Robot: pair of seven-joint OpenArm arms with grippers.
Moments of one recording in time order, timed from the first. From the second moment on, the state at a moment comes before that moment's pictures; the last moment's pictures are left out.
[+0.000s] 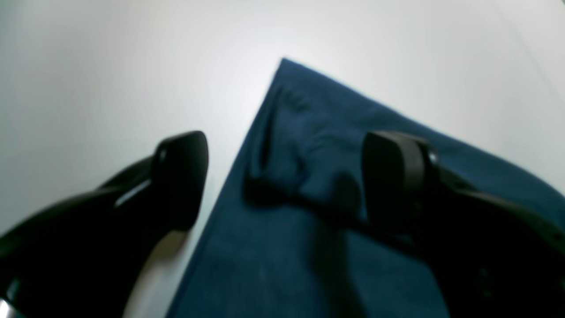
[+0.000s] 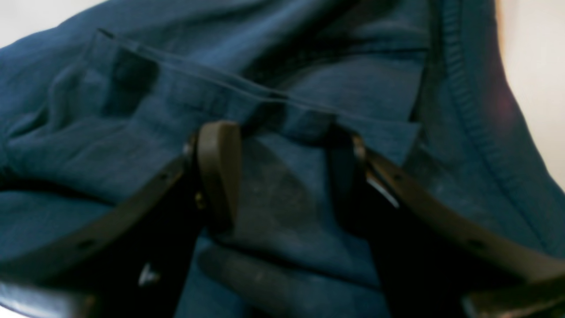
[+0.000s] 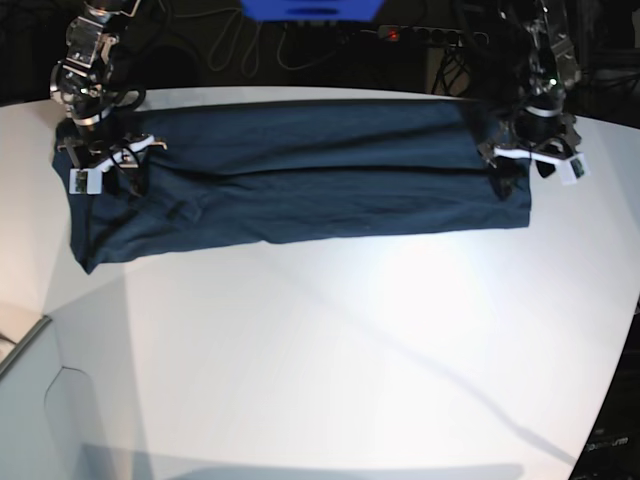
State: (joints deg) left arm 17.3 -4.4 -23.3 75.4 -24.4 -12.8 6.8; right arm -11.5 1.3 34.4 67.4 -7.2 33.7 -0.6
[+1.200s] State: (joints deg) left arm 15.5 -4.4 -23.0 69.4 -25.2 -13.2 4.2; right arm -11.4 1.3 34.4 67.5 -7.2 33.7 -0.7
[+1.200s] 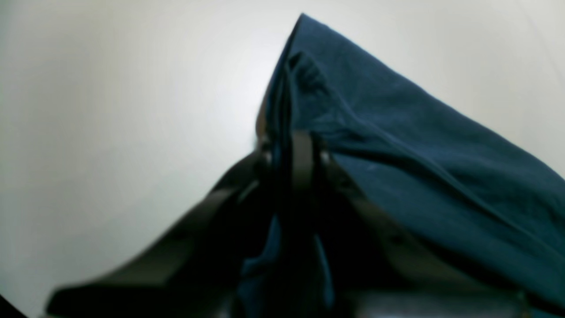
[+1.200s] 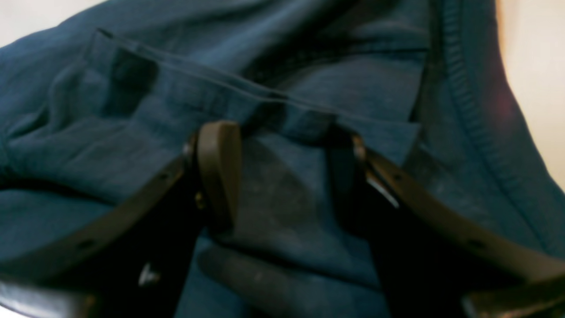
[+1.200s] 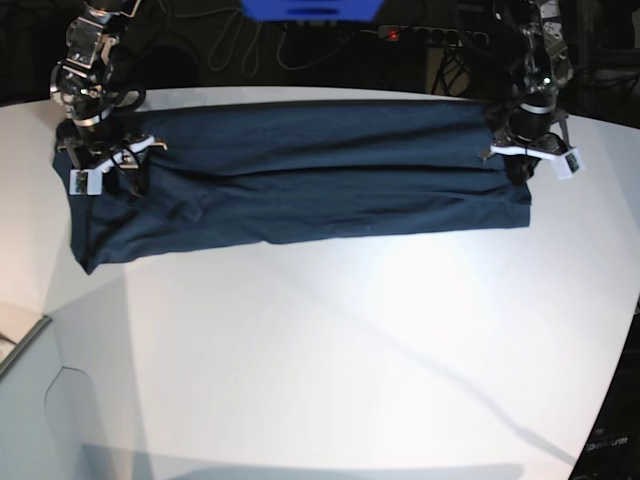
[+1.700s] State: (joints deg) left arm 21.1 4.2 -22.6 91.4 -23.5 -12.4 7.3; right arm -11.4 1.3 34.3 67.5 -7.4 33.7 -0.7
